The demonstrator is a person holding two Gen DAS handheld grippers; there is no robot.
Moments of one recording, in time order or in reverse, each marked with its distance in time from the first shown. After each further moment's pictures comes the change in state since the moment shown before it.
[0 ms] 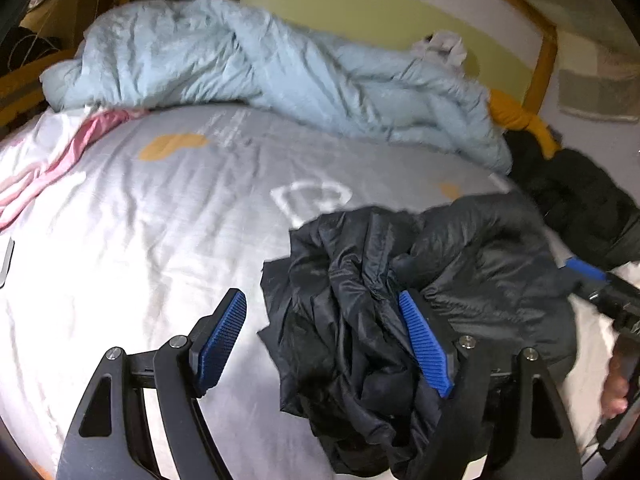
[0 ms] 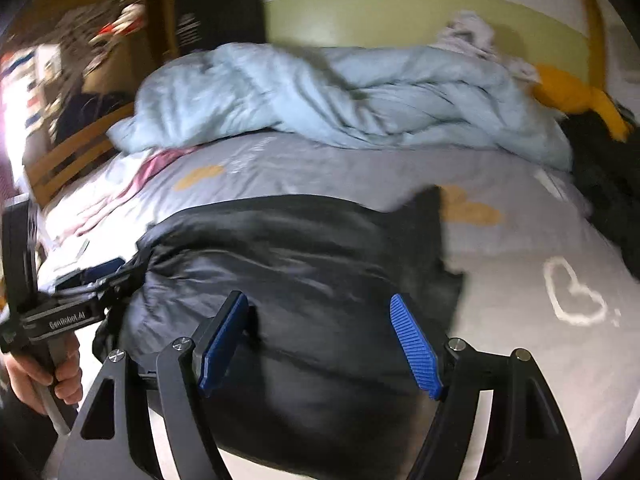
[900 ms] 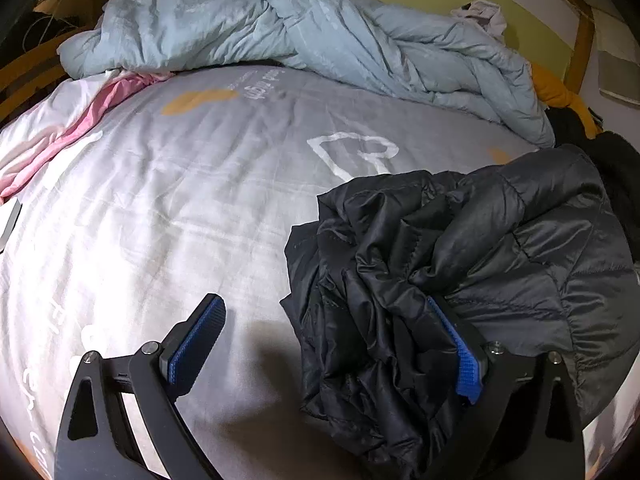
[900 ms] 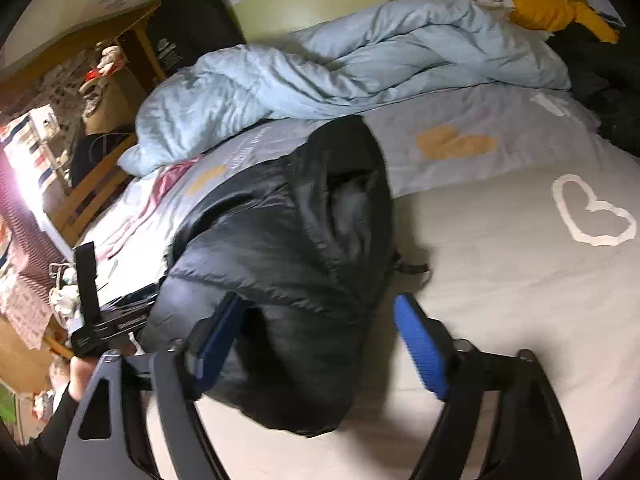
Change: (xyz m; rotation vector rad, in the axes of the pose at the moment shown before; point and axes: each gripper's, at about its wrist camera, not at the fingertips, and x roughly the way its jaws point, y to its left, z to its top) left arm 0.036 0.006 -0.020 -0.032 0.061 0.119; right arm 0.005 -0.064 -0.031 0.166 0.065 0.186
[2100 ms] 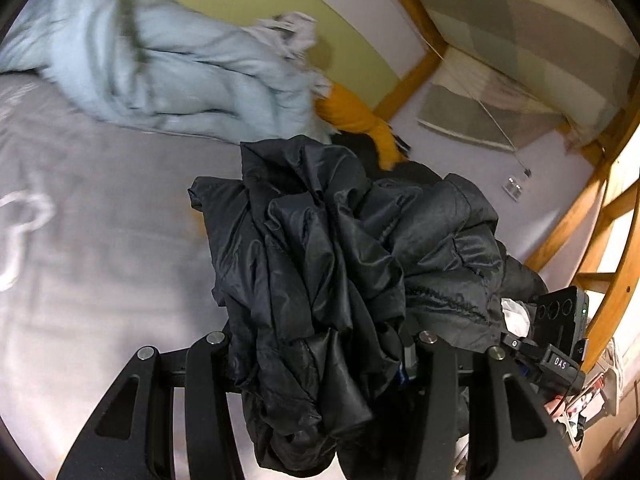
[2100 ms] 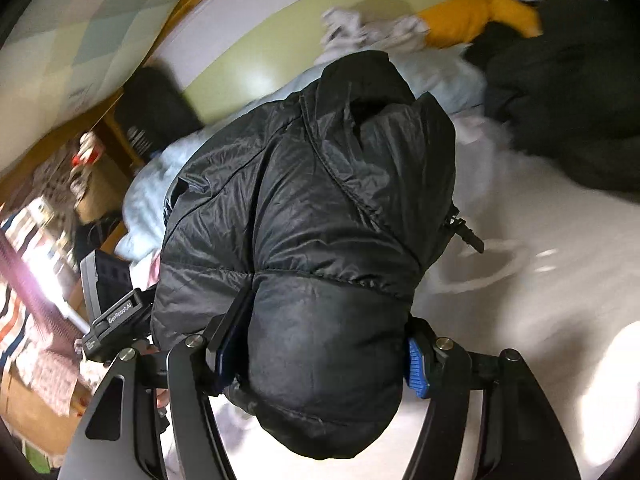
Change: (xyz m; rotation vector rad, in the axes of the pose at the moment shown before) left arm -0.009 -0.226 0.099 0.010 0.006 -0.806; right arm -0.148 -0.139 0.038 0.215 -0.165 -0.026
